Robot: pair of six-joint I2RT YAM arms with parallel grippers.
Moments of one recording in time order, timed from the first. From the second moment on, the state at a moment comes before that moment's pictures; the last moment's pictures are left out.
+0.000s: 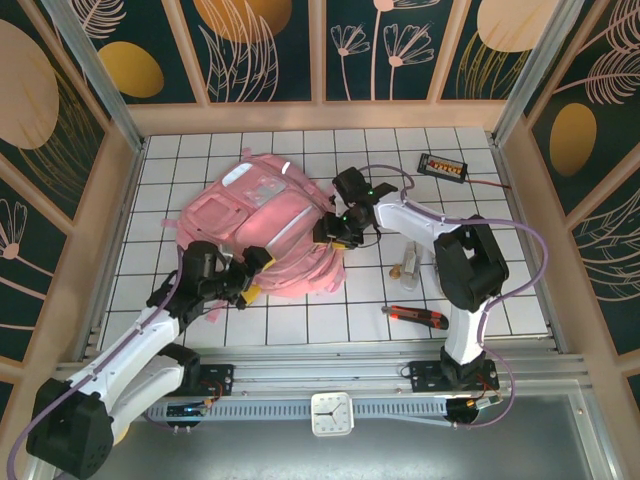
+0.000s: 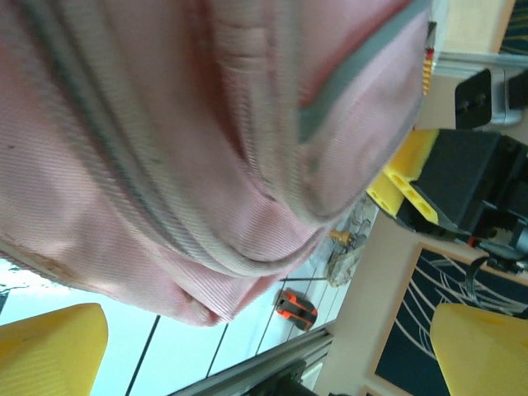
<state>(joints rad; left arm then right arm) -0.39 0.86 0.39 -0.20 0.49 -1.34 0.62 1.87 1.36 -0.67 -0.43 0.62</state>
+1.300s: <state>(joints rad) -0.37 1.03 0.46 -0.18 0.39 -1.31 0.73 1.79 1.41 -0.71 -0.43 0.43</state>
